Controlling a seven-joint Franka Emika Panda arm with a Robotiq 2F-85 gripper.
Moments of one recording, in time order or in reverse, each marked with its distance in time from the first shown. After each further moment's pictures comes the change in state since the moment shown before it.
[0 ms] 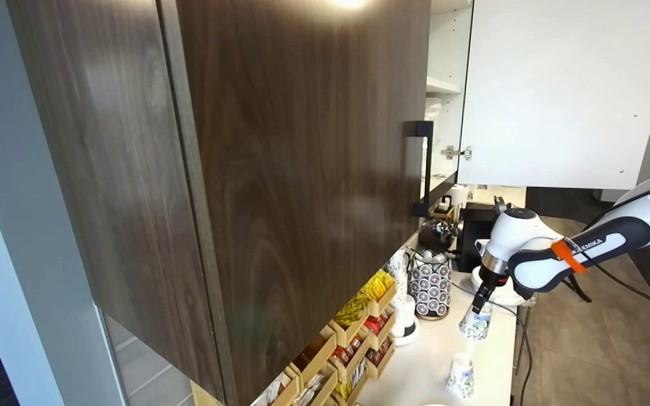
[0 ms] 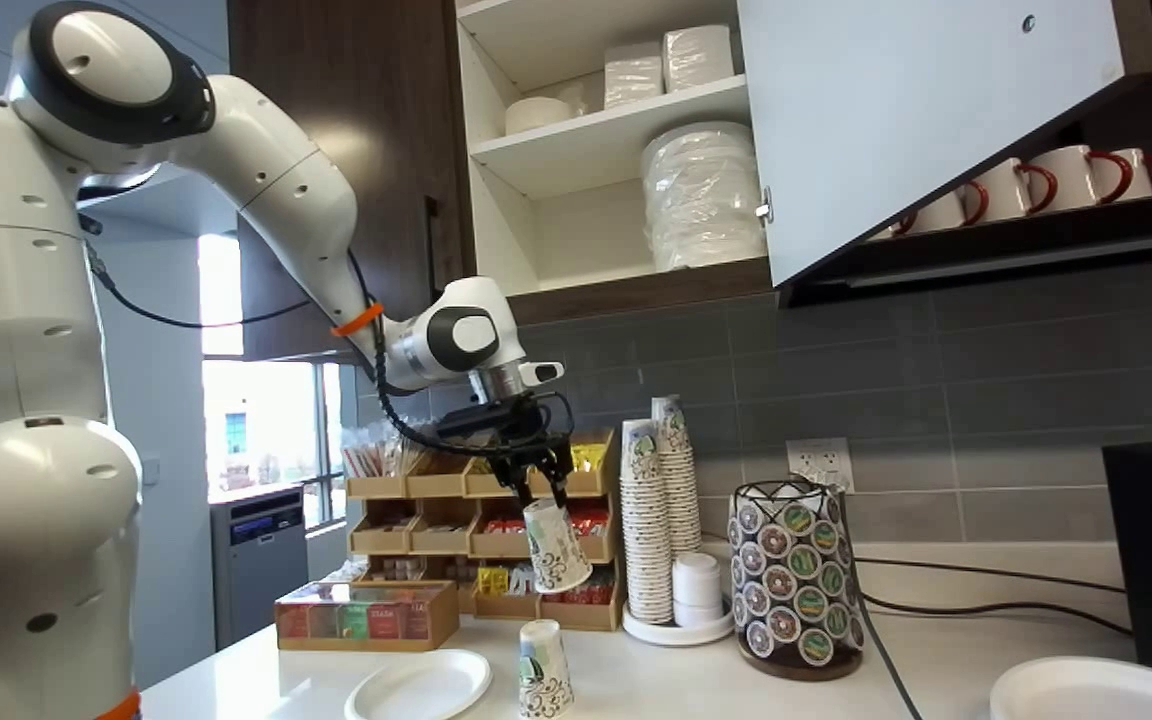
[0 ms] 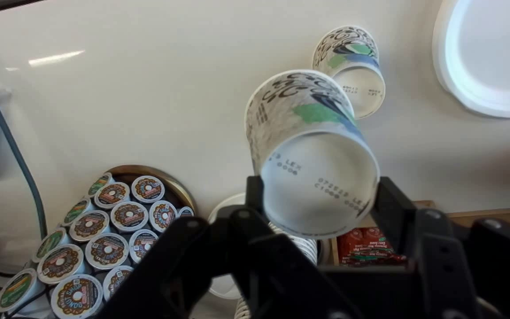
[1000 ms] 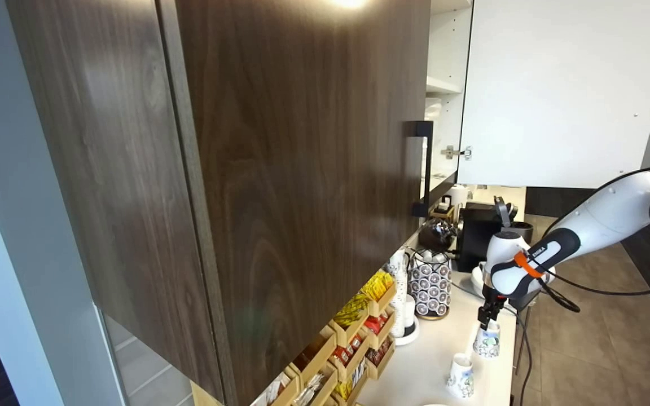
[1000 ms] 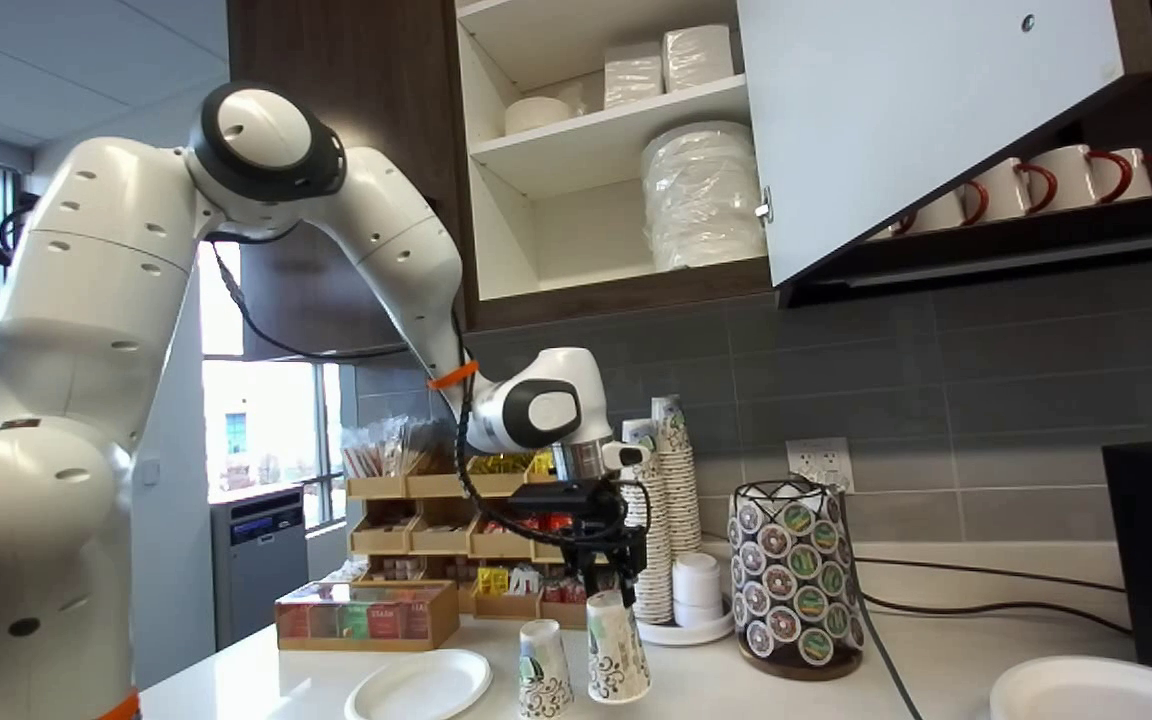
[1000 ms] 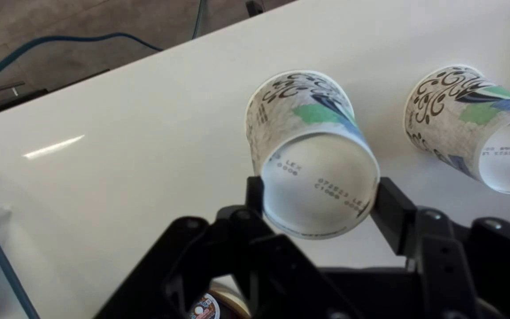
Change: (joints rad) arm -0.118 0.380 -0.075 0.169 0.106 0.055 -0.122
